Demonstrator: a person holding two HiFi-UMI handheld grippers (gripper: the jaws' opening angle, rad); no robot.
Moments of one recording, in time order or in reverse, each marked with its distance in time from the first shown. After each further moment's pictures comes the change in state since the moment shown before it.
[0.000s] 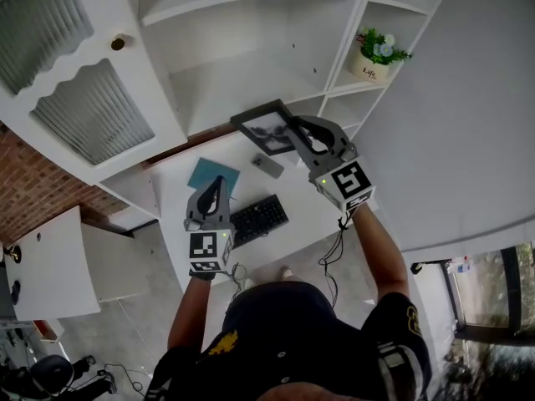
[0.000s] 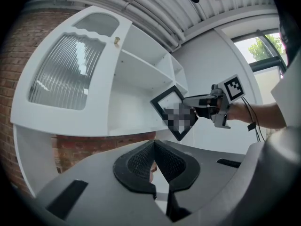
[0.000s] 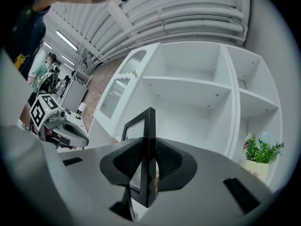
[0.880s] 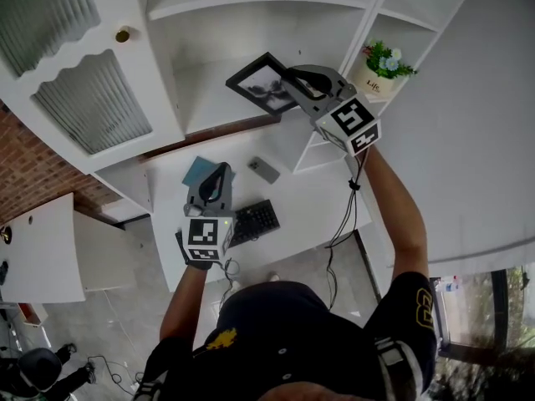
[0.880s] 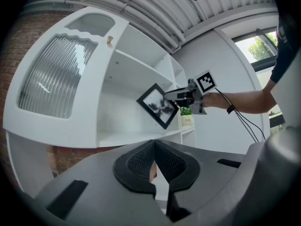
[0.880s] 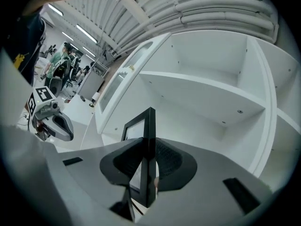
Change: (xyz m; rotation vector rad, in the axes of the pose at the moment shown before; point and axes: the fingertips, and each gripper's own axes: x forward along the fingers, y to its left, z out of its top) left arm 0.031 -0.011 0.021 0.011 -0.028 0.015; right arm 0.071 -0.070 0.036 -0.185 0.037 0.181
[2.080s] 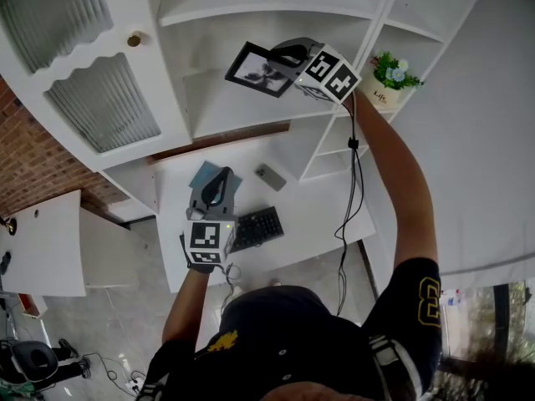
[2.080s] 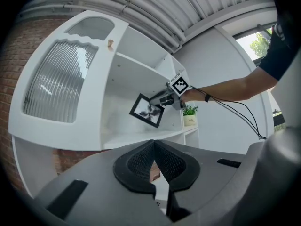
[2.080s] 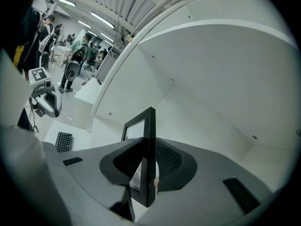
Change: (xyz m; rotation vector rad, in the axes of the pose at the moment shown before) left arm -0.003 0.004 0.007 0.020 0.002 0.042; right arm 0.091 -0.037 -0.010 -0.182 0.165 0.212
